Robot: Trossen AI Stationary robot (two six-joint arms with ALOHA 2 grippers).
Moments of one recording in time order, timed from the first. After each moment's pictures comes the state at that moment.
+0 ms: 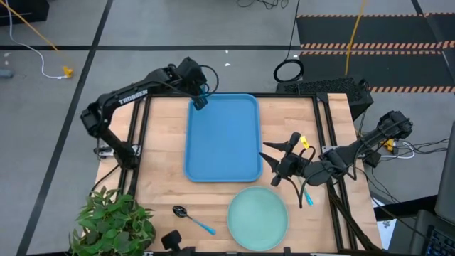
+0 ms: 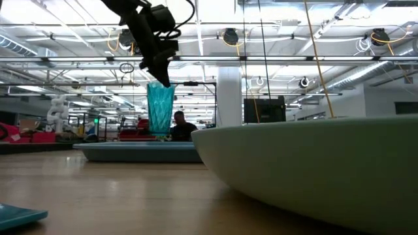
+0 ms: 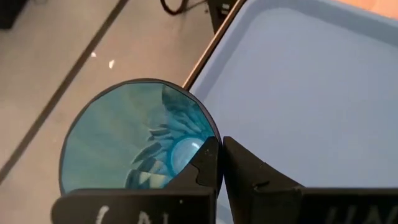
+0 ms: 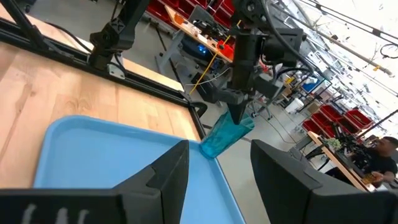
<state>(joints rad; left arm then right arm) 0.65 1.60 1.43 -0.76 -0.08 0.18 0.52 1.15 0.92 -0.06 1.02 -0.35</state>
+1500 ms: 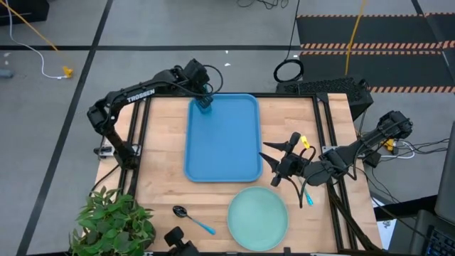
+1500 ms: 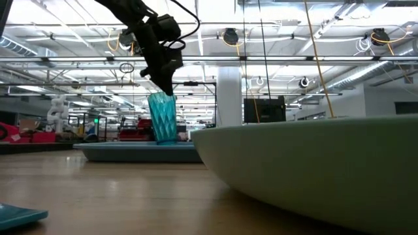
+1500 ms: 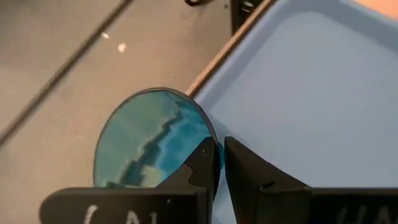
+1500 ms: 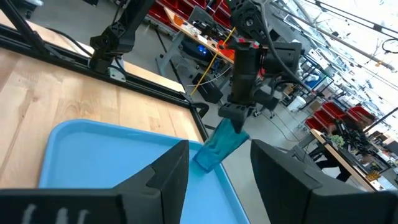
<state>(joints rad) 0.64 1.68 1.43 -0.70 -0.16 0.06 0.52 1.15 0.92 -0.05 1.02 -0.33</state>
